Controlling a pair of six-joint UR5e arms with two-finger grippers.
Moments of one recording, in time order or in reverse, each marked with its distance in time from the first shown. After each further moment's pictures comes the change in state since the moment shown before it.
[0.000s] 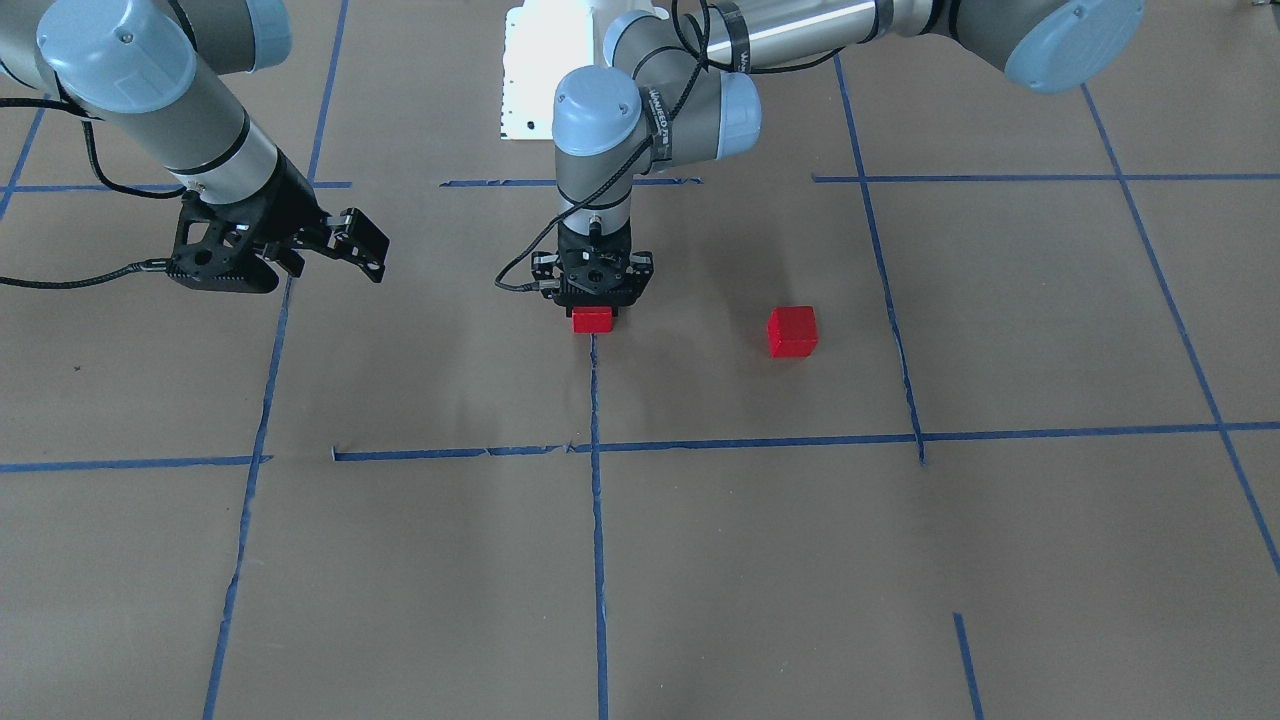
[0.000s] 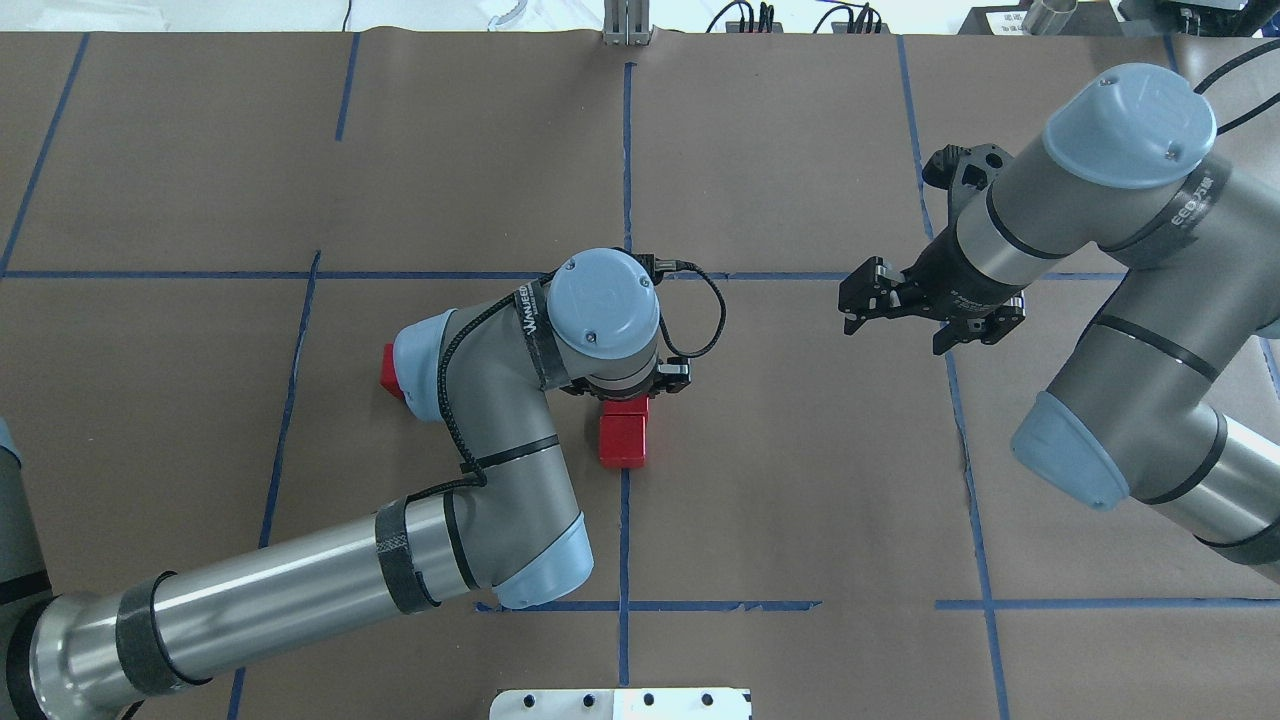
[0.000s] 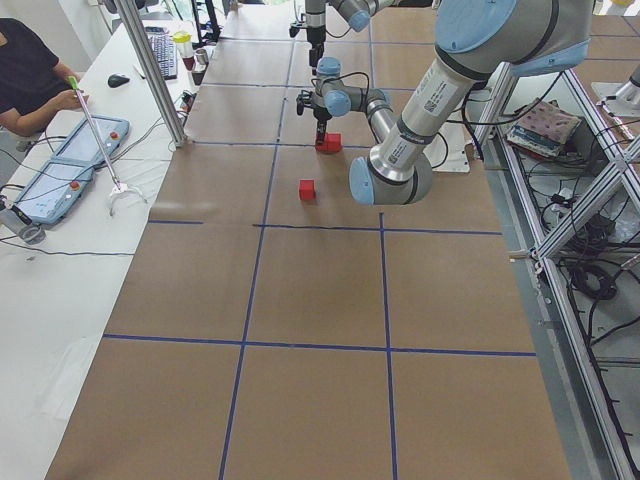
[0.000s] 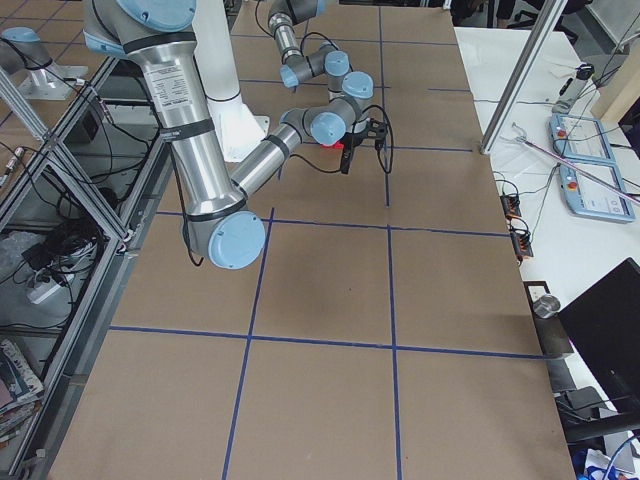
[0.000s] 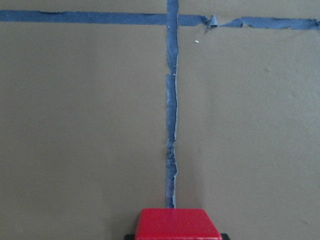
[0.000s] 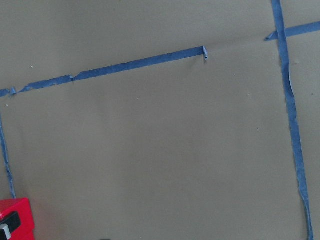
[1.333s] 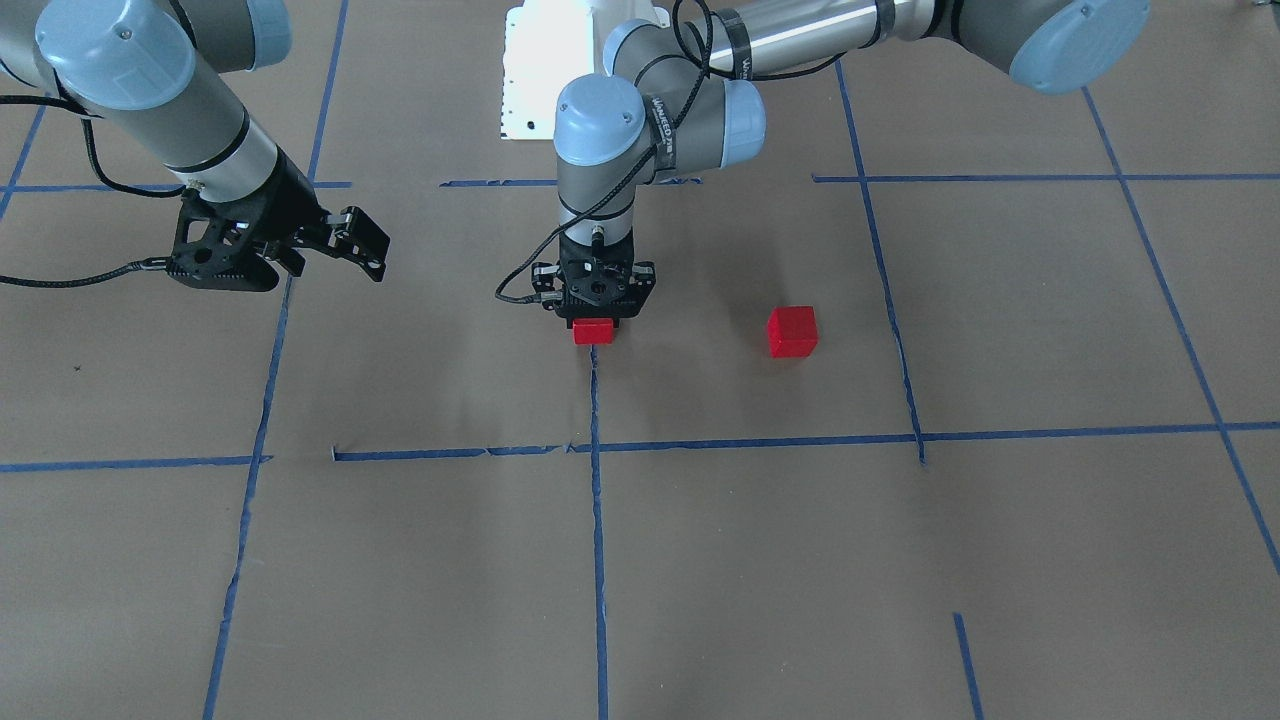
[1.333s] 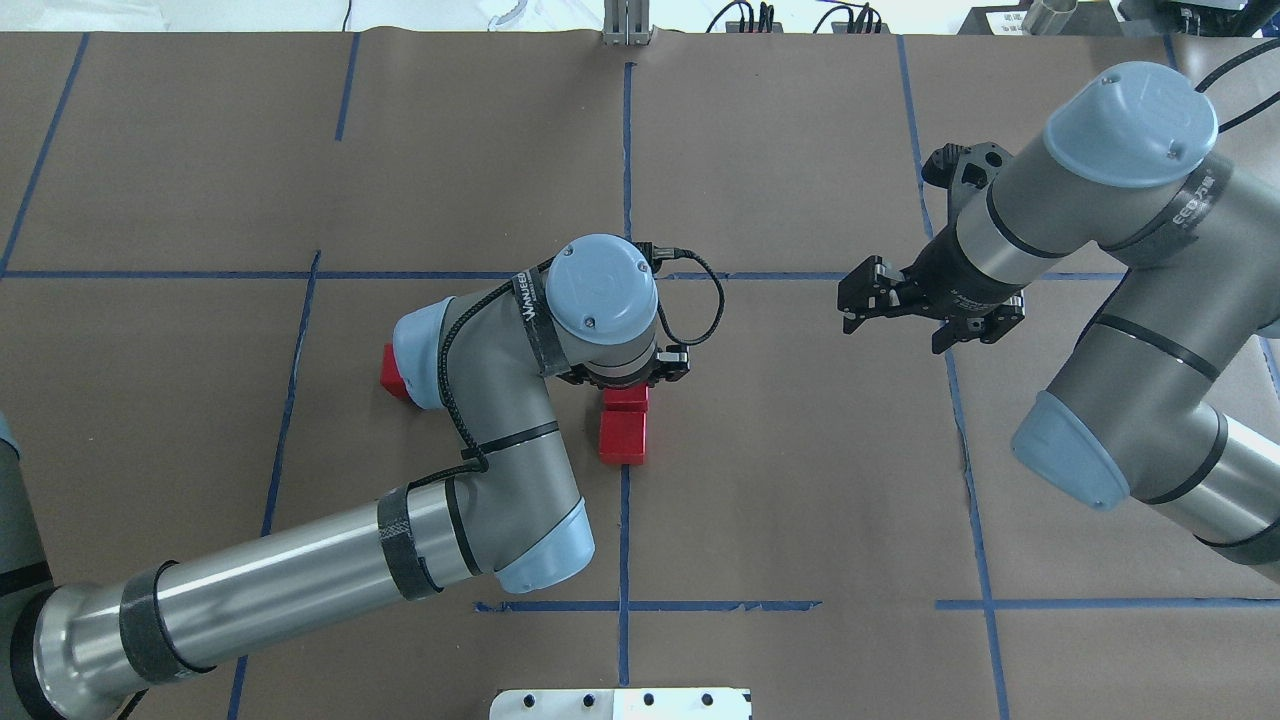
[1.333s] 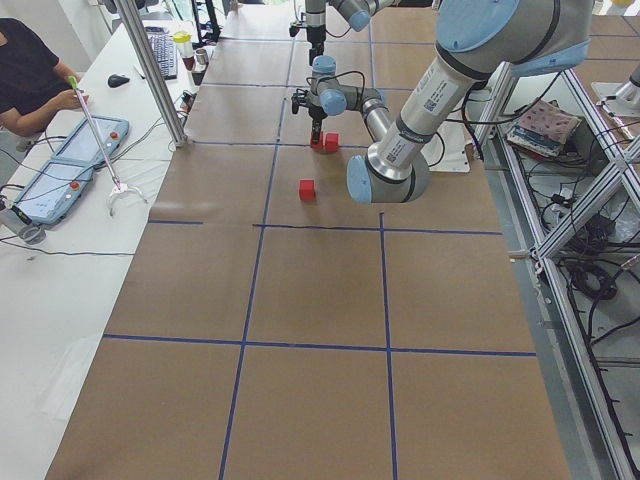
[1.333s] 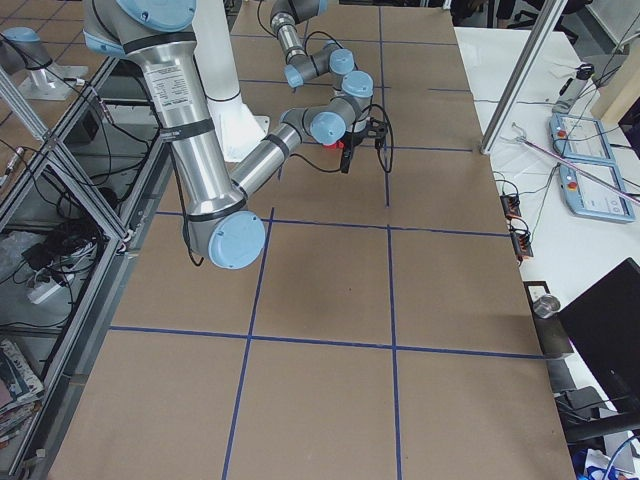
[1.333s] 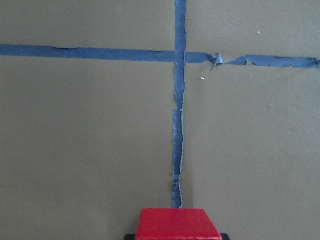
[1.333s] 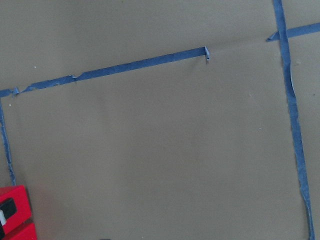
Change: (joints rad) left arm -0.025 -0.012 0.020 -0.012 -0.005 0.003; right arm 0.000 0.002 0.002 0.001 0.000 0.000
